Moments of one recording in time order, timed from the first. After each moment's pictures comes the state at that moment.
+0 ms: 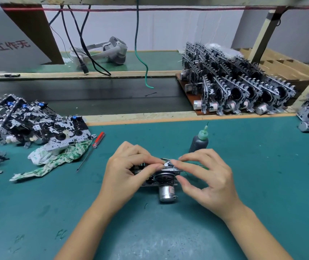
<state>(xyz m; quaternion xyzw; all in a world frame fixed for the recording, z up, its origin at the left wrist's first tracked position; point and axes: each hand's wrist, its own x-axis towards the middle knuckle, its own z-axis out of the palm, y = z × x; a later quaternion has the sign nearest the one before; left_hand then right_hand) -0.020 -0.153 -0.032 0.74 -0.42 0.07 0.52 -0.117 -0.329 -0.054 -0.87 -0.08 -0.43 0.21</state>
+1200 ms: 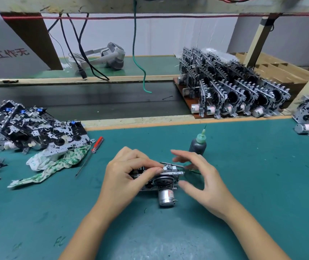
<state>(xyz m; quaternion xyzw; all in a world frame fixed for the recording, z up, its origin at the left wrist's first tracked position) -0.020 -0.152 -0.033 0.74 -0.41 0.06 0.53 -0.121 -0.328 -0.052 -0.86 0.00 -0.19 0.47</state>
